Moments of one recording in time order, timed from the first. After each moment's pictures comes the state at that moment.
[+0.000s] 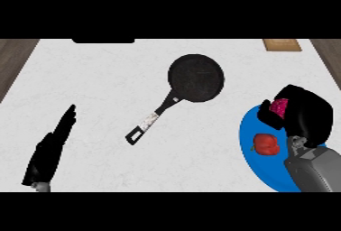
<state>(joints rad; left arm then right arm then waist) 0.07 0.25 -0.02 -1.60 -0.14 0.04 0.14 -0.30 -0.41 0.27 -1.64 1.05 -0.02 1.01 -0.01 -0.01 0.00</state>
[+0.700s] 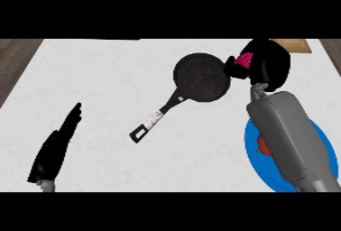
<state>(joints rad) 0.06 0.23 -0.03 -1.60 -0.16 0.02 0.14 -0.73 -0.20 0.14 -1.20 1.05 -0.22 0.85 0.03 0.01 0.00</state>
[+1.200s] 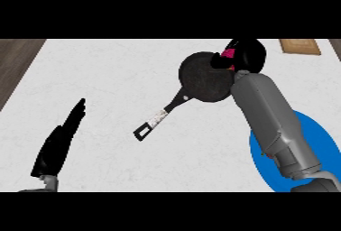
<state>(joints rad) 0.02 0.22 -0.04 -1.61 -0.17 0.00 0.15 -0.97 -0.12 -0.02 -0.65 0.95 -0.40 0.64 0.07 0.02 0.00</state>
